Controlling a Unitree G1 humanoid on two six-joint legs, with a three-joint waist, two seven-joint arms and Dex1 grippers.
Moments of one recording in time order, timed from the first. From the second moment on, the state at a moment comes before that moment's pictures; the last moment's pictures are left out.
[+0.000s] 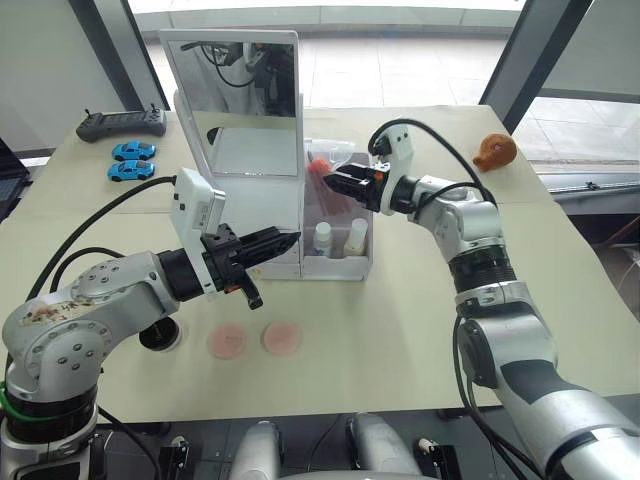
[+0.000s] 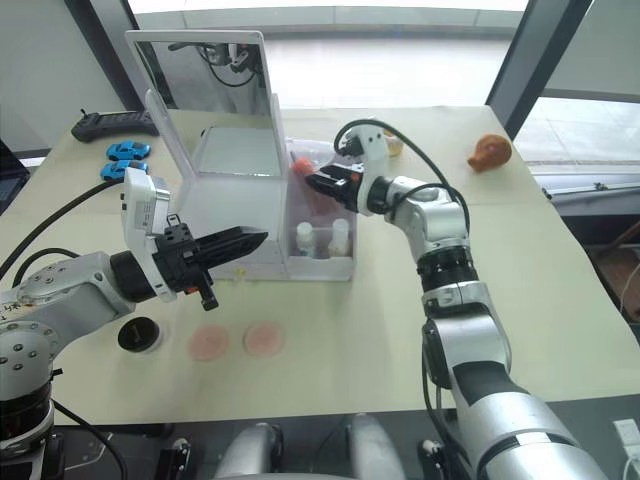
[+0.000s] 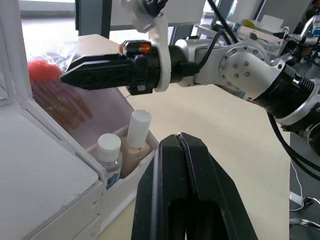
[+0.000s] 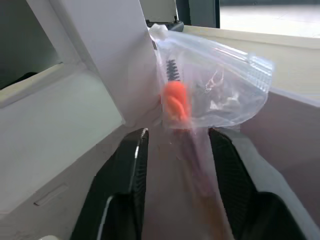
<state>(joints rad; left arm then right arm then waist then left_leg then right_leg) -0.35 0.72 0.22 -0.62 -1.14 0.94 -0.40 -1.03 -0.27 -0.03 0.51 0.37 0.60 0.75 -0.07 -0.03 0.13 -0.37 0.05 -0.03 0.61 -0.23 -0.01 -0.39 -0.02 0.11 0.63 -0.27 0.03</state>
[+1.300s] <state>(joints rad) -0.37 0.74 0.22 -0.55 -1.02 0.92 -0.49 -1.13 -0.35 0.30 0.62 0.04 0.32 0.94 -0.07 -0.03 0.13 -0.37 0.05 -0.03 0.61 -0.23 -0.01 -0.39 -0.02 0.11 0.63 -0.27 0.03</state>
